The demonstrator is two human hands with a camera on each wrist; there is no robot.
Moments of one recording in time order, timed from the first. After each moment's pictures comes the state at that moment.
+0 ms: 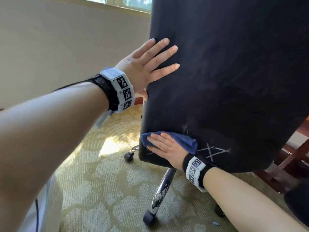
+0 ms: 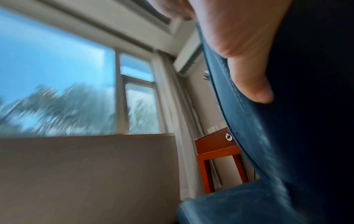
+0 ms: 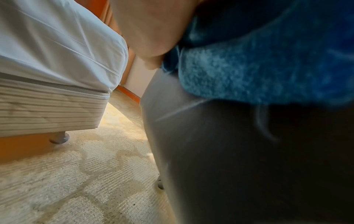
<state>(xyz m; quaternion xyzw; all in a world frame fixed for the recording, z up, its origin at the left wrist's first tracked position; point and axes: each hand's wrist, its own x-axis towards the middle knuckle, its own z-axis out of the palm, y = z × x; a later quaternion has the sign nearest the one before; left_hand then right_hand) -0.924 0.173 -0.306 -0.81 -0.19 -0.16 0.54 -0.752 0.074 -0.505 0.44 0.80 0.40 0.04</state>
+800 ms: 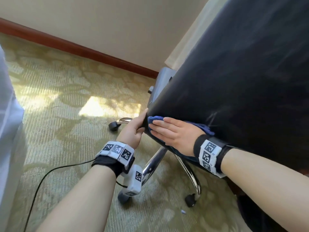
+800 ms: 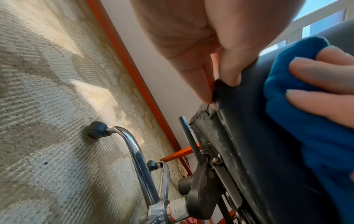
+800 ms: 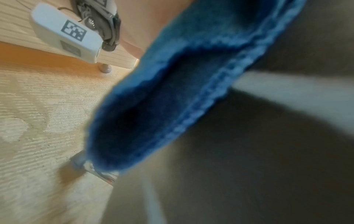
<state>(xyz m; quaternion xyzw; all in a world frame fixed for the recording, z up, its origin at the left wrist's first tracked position) -0.930 0.190 -0.620 -0.71 -0.33 -0.40 -0.48 -0.763 0.122 -0.501 0.29 0.84 0.36 0.28</state>
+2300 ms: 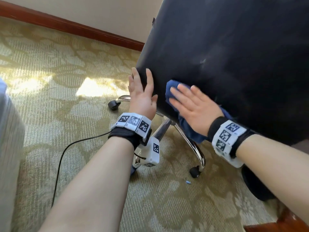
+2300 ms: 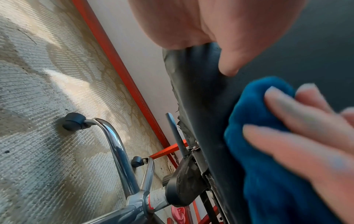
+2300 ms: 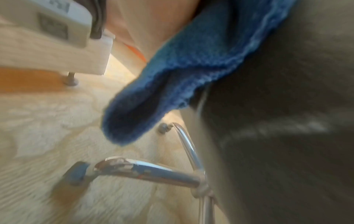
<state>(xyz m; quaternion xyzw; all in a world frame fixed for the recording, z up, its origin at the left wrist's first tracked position) -0.893 0.161 -0.591 -0.74 -0.42 -0.40 -0.34 -0.725 0.082 -0.523 0.41 0.79 0.39 0.21</state>
